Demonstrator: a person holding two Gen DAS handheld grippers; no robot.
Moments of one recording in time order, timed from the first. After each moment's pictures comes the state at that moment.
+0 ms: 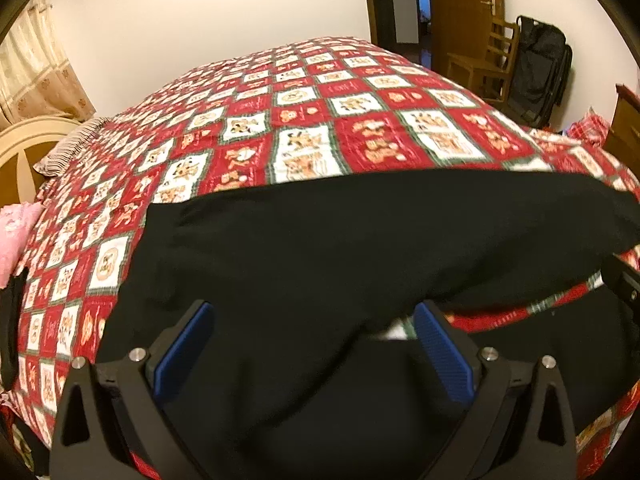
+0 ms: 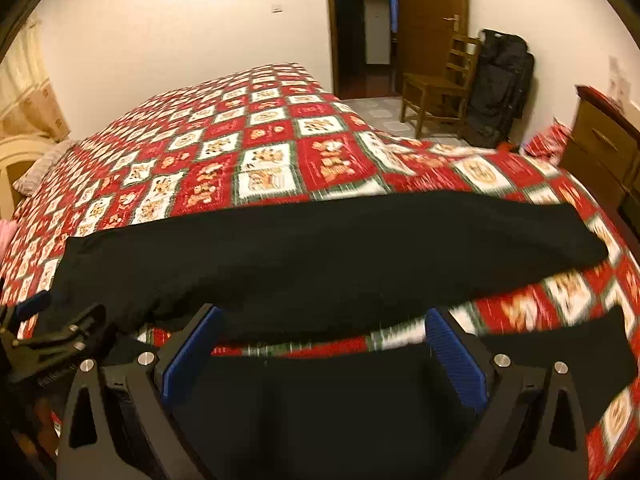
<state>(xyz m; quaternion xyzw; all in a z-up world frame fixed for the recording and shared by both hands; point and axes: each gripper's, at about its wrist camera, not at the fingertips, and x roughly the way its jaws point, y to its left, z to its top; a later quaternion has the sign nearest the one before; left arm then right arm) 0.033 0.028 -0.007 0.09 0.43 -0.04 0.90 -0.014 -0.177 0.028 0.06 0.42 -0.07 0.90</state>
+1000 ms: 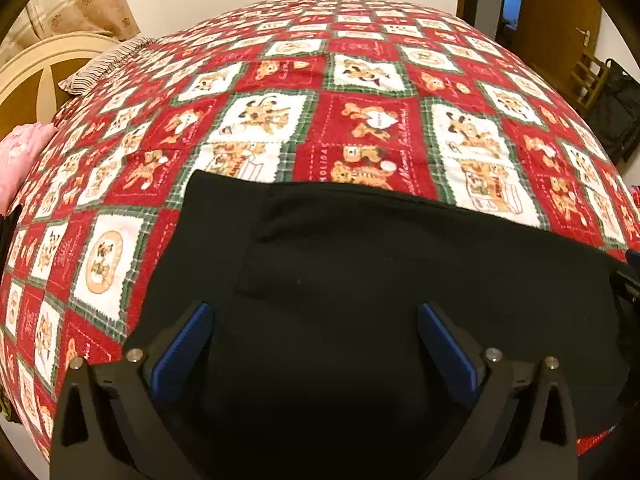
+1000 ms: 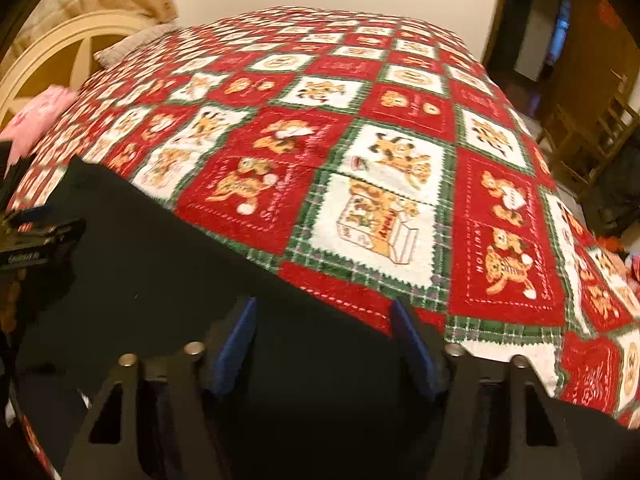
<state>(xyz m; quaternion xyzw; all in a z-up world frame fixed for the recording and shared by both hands) 0.145 0.121 -0.064 0.01 0.50 0.06 0.86 0.160 -0.140 -0.045 -0.08 0.50 0.16 0.85</state>
